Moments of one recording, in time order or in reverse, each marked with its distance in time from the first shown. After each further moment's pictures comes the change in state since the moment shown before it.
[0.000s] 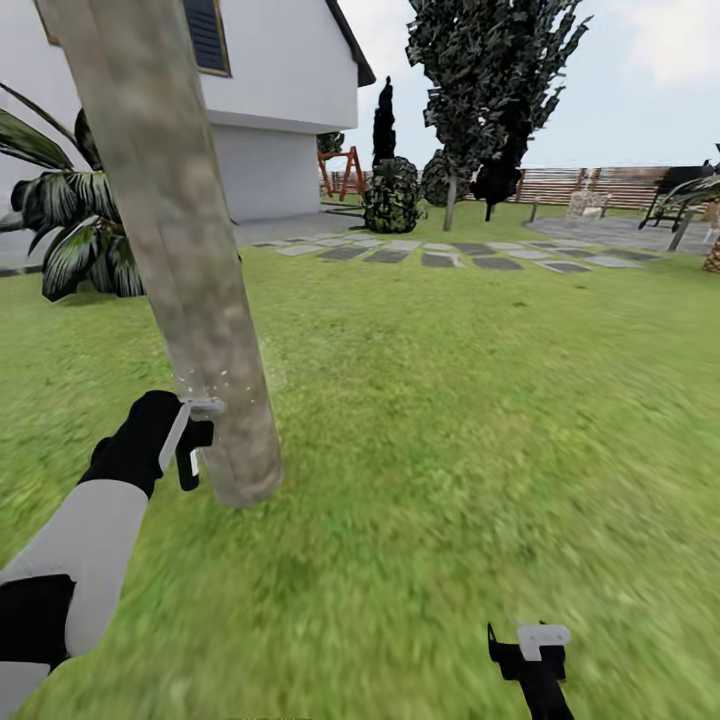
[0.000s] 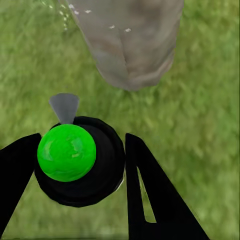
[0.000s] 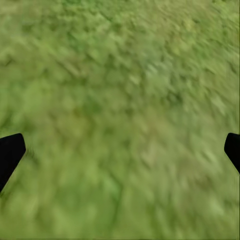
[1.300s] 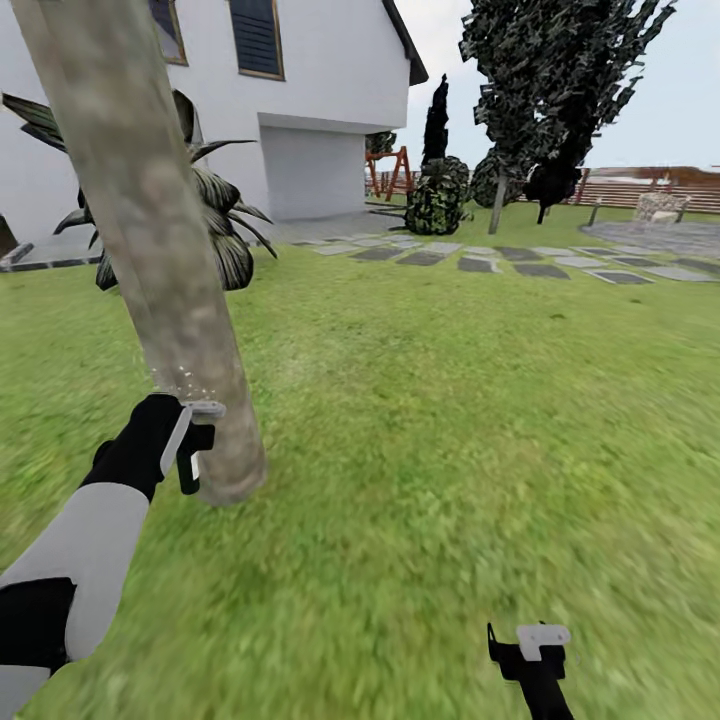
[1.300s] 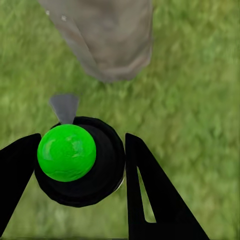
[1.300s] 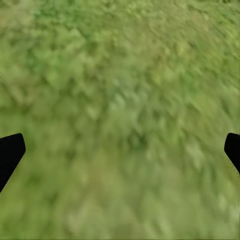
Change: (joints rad) left arm 0.009 -0.002 -0.002 0.005 0.001 -0.003 0.002; right arm 0.000 0.000 0.000 0.000 0.000 0.000 -0.001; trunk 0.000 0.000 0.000
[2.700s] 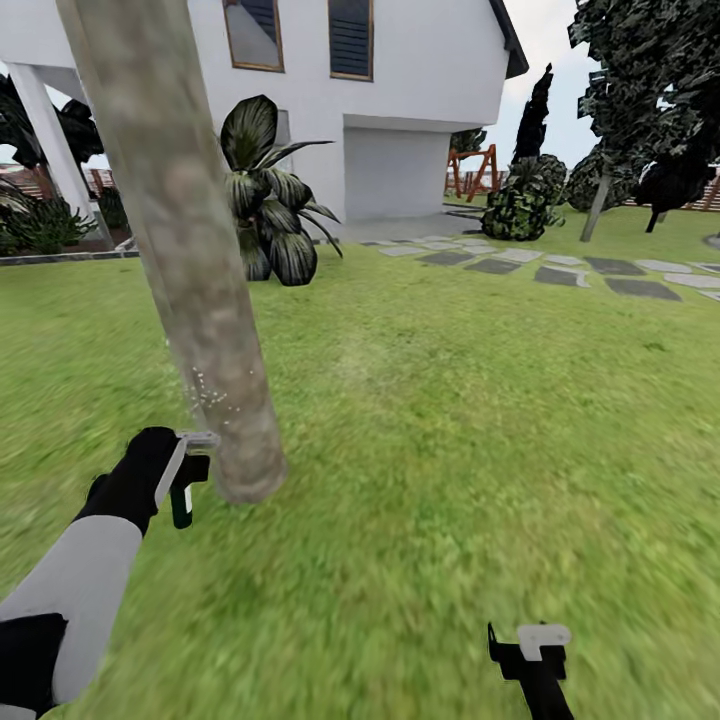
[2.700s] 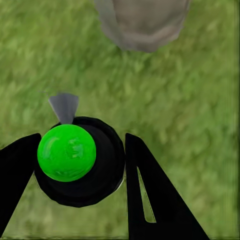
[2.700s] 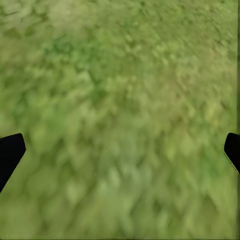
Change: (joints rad) left arm 0.105 0.012 0.026 0.005 0.009 -0.031 0.003; right arm 0.000 -0.001 0.000 0.000 0.000 0.000 0.000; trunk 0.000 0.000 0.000
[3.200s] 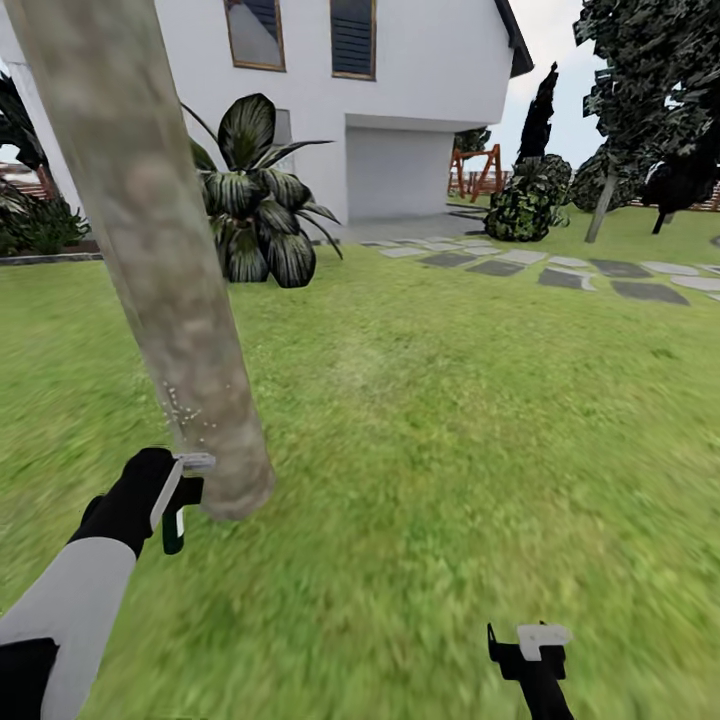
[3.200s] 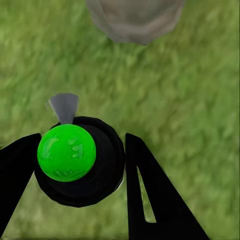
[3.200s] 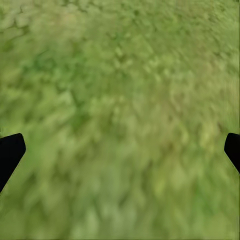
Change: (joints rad) left arm 0.068 0.013 0.003 0.002 -0.007 -0.001 0.002; right arm 0.000 0.001 0.000 0.000 0.000 0.000 0.001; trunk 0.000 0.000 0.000
